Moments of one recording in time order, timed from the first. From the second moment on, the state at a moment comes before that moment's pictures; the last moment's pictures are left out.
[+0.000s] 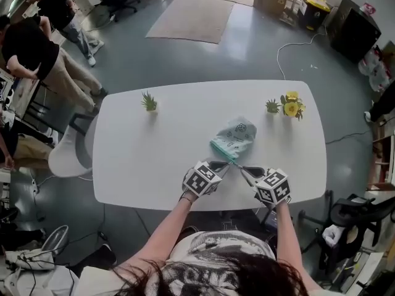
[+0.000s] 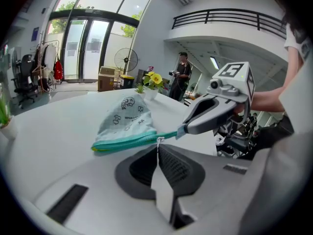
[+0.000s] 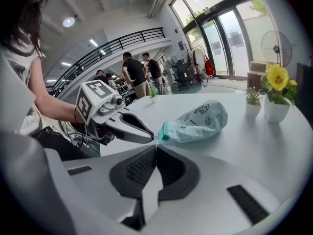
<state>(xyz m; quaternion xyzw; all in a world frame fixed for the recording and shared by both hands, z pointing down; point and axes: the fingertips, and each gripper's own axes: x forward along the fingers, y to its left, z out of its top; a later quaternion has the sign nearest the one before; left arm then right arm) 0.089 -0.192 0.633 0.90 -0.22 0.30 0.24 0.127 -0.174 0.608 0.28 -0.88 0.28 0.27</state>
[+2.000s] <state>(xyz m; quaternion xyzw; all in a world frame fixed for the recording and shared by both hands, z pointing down) 0.006 -0.242 0.625 0.88 -0.30 0.30 0.22 0.139 -0.185 0.618 0.37 -0.85 0.28 0.26</state>
